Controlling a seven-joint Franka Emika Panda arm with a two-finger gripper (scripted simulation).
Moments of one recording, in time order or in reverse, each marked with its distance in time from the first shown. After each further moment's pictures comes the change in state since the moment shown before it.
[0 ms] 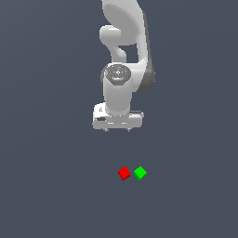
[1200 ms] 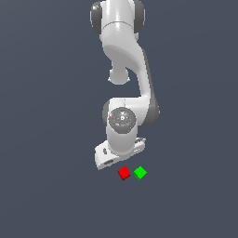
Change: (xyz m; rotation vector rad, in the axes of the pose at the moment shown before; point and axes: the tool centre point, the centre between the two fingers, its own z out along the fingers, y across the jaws) arm 0.117 -0.010 0.054 0.006 0.036 -0.363
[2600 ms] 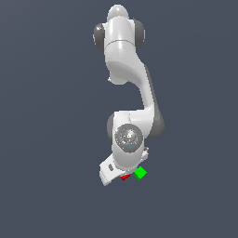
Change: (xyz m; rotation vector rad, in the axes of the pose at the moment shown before) arm 0.044 0.000 0.023 0.000 0.014 -0.128
